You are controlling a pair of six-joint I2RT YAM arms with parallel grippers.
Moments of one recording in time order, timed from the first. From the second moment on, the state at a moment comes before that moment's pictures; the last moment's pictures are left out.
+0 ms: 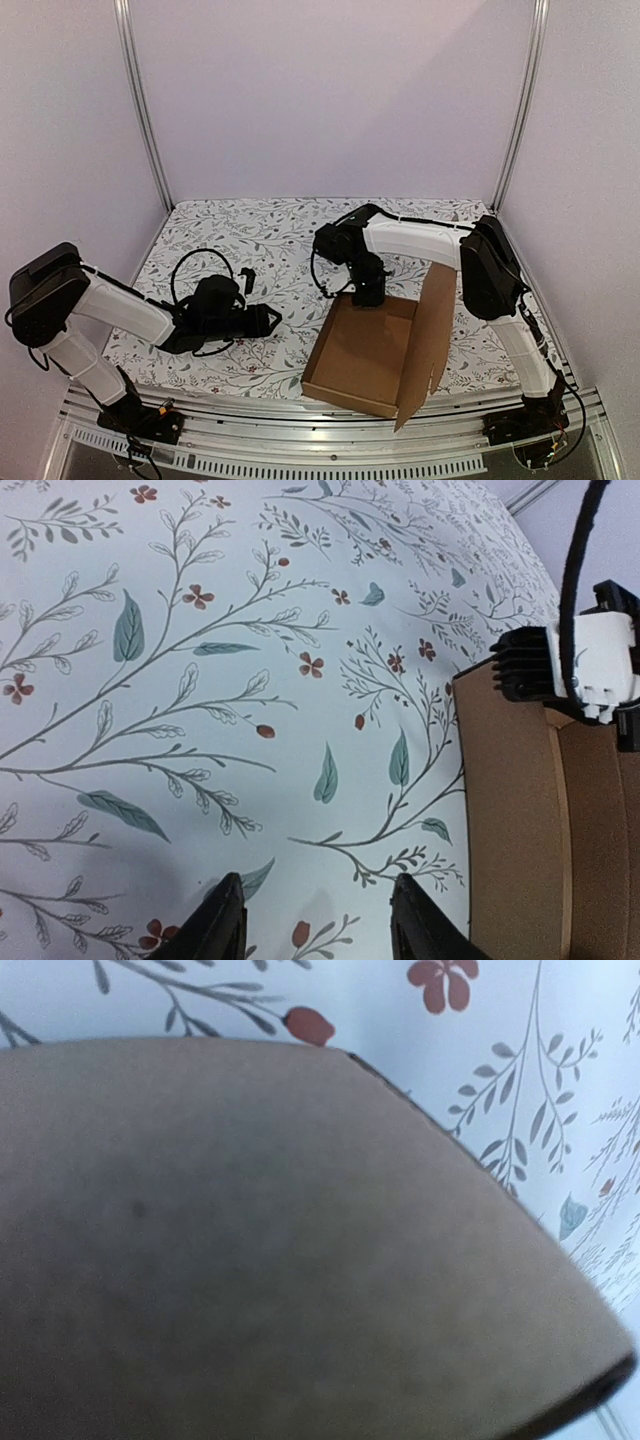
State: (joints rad) left arm -0.80 1.55 0.44 0.48 -0.06 -0.71; right arm 0.89 2.39 2.06 -1.31 0.35 -0.53
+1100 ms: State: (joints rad) left arm -0.79 1.51 0.73 0.24 -0.08 -0.60; right arm 0.76 1.85 1.64 -0.74 -0.36 -0.50
